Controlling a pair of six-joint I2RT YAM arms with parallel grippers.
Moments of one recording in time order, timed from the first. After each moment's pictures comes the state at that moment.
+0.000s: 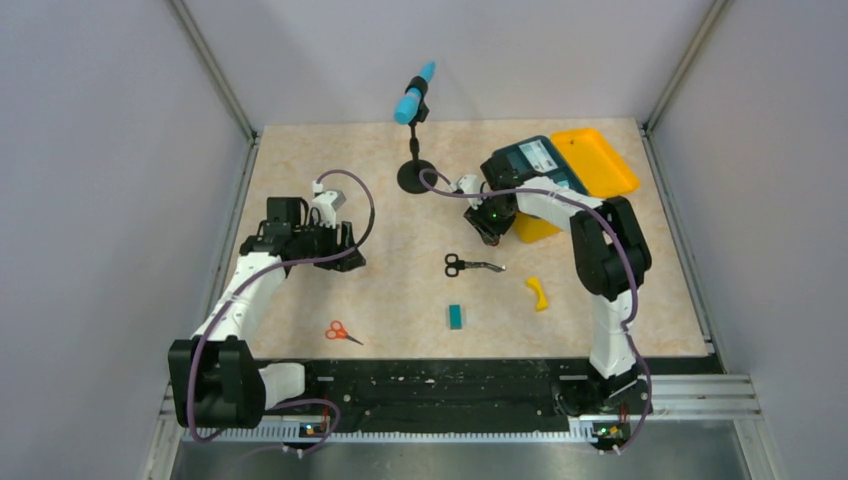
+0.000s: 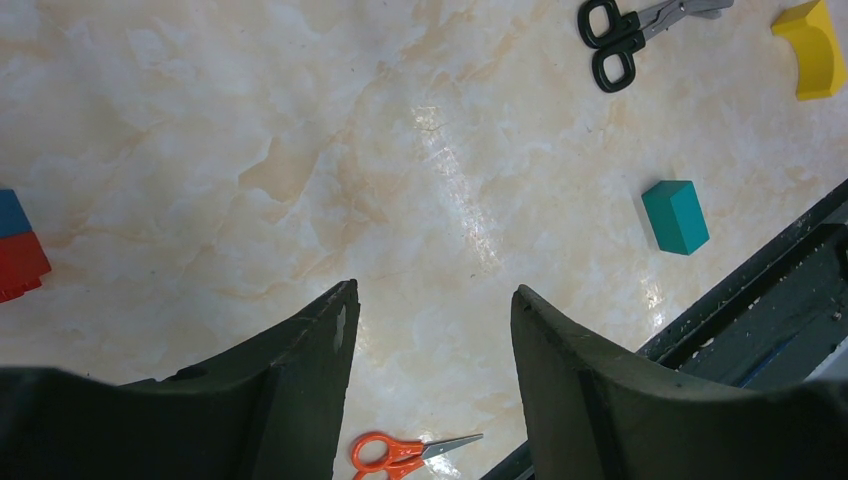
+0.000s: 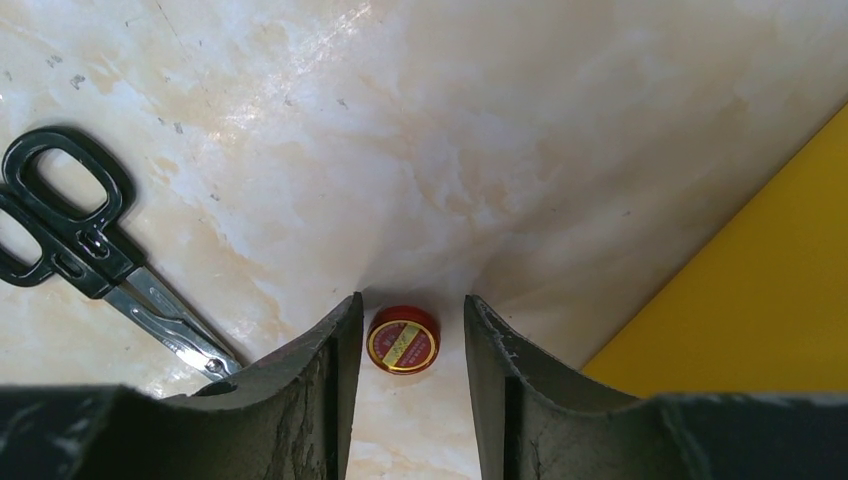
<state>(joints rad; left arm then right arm) -0.01 1.20 0.83 -0.54 0.59 0.10 0.46 2.04 1.47 -0.62 -0.18 -0.47</state>
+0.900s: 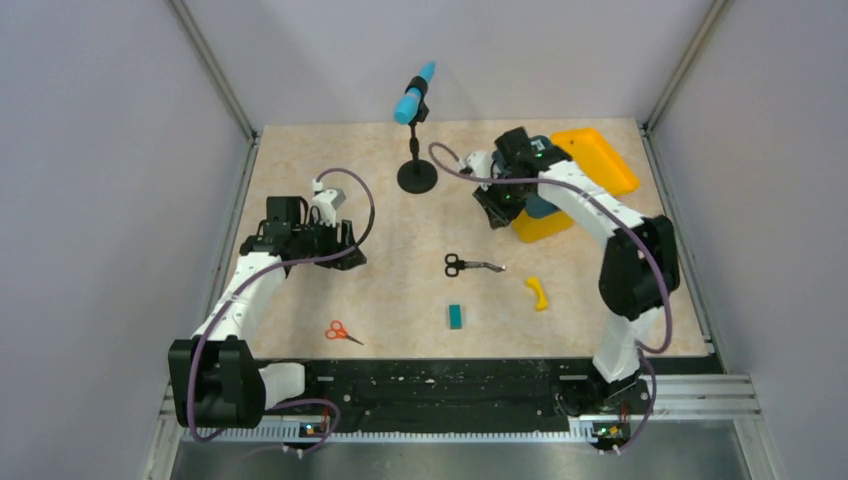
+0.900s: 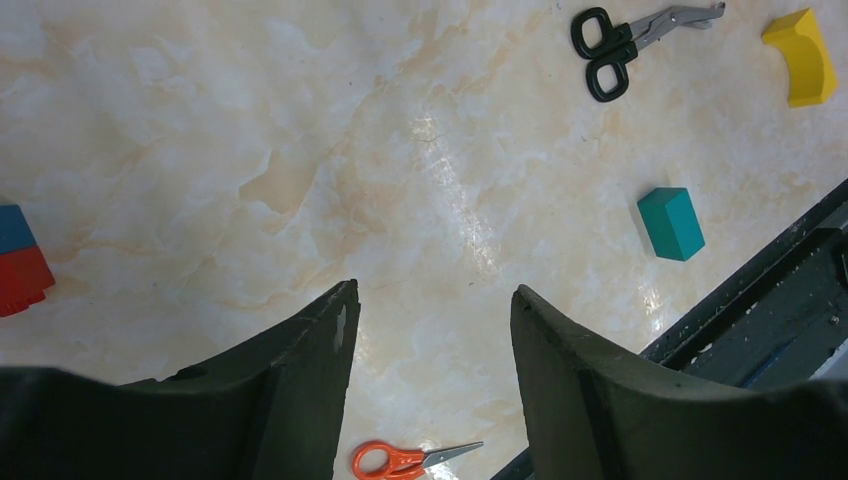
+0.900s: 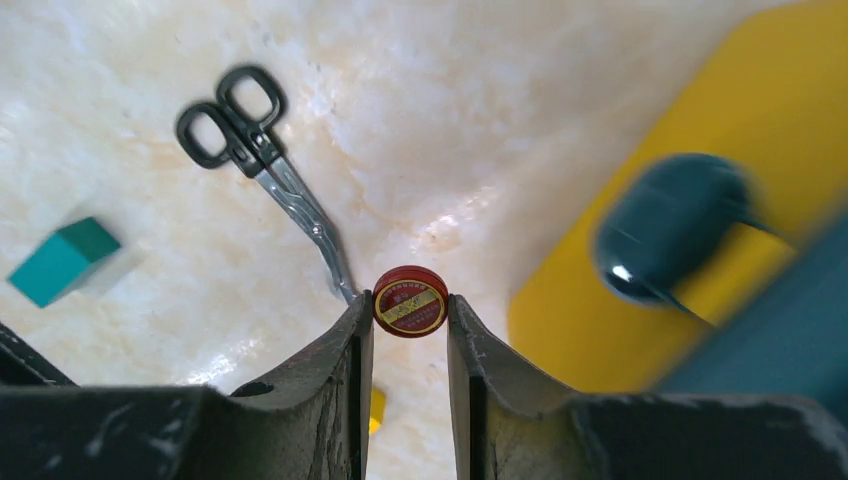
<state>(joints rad) -0.01 1.20 0.83 -0.53 0.60 0.10 0.45 1.91 1.55 -0.87 -0.23 -0.47</state>
